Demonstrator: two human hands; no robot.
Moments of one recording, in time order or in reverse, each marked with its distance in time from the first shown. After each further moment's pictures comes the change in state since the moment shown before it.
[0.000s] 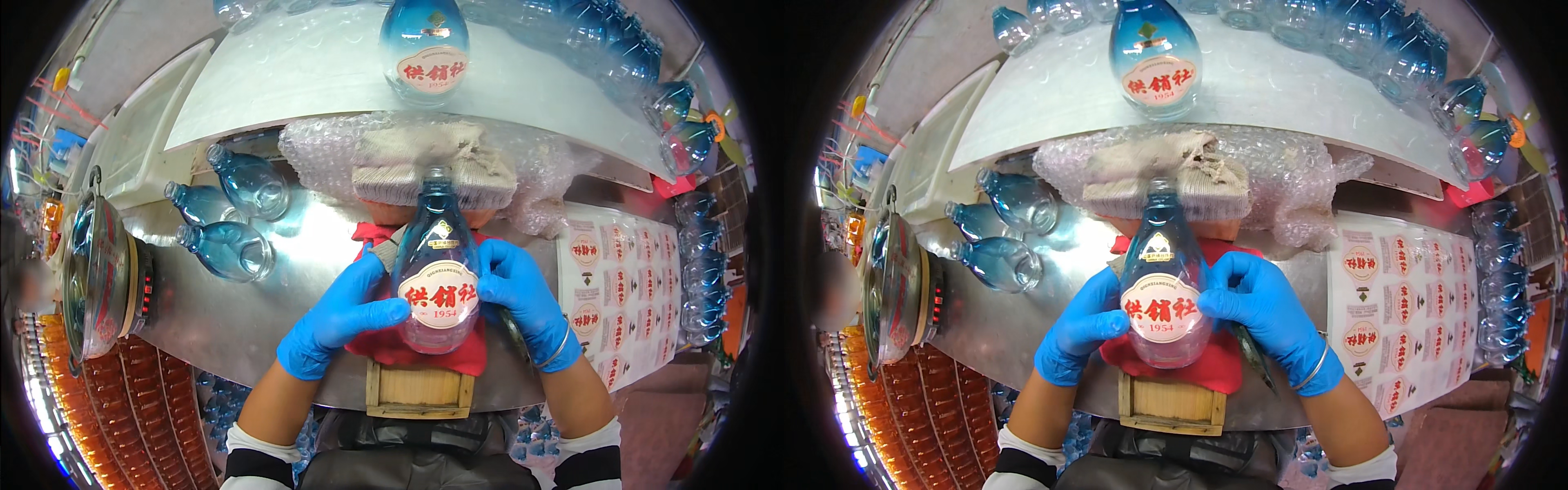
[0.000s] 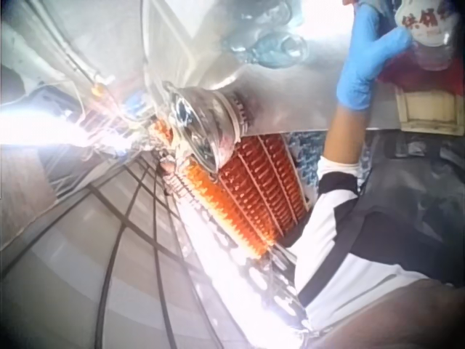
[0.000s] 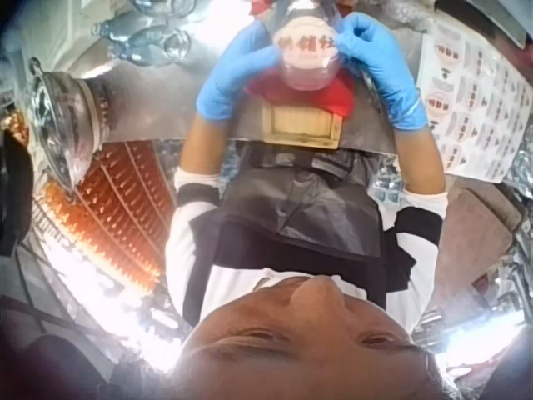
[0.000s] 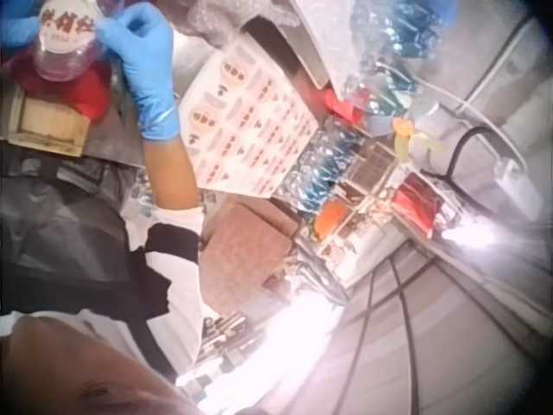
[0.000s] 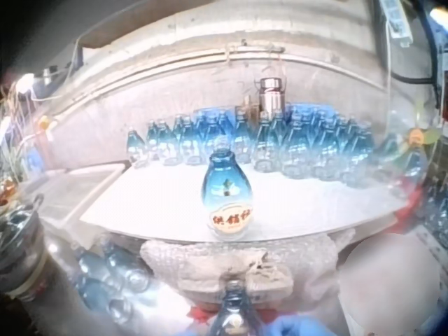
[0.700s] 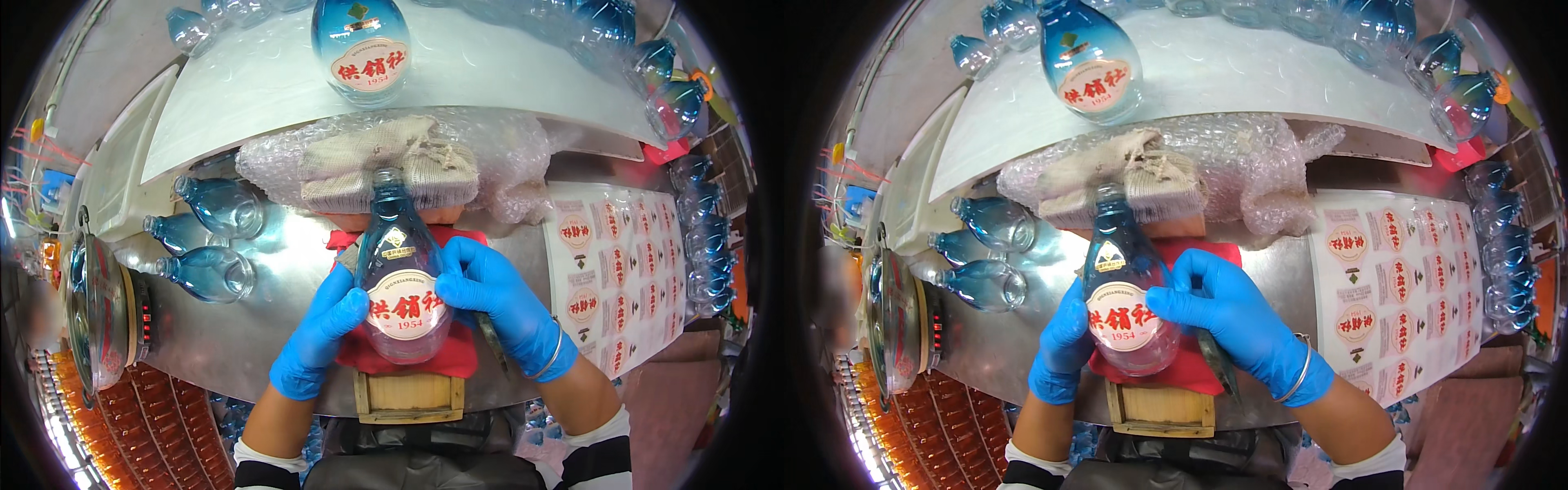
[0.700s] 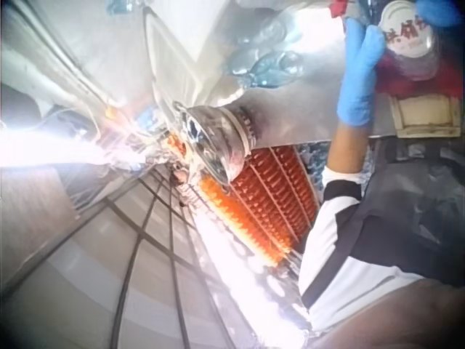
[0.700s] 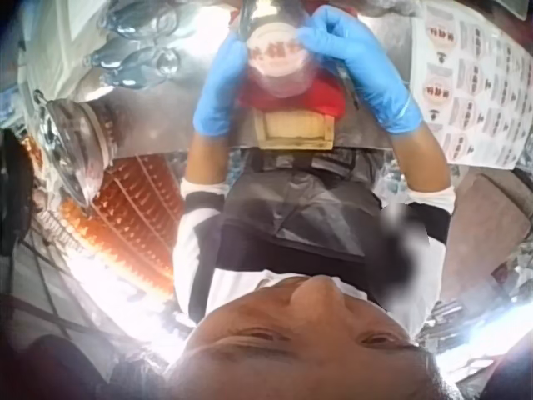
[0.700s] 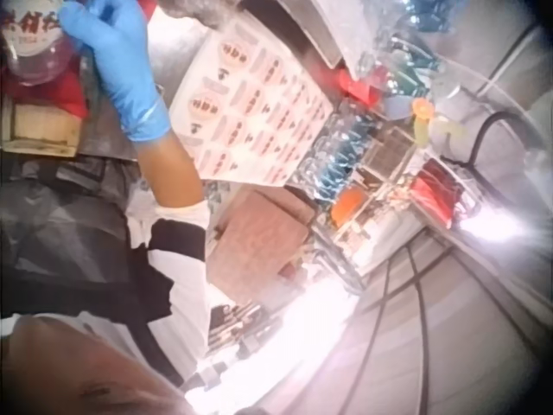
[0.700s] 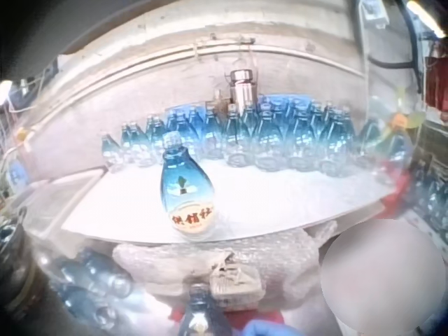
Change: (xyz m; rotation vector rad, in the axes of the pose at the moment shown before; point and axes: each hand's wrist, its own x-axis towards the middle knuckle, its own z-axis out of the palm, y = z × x) left_hand -0.003 -0.005 0.008 -0.033 0.105 -0.024; right_hand -0.006 -0.012 0.013 0.054 0.022 0.079
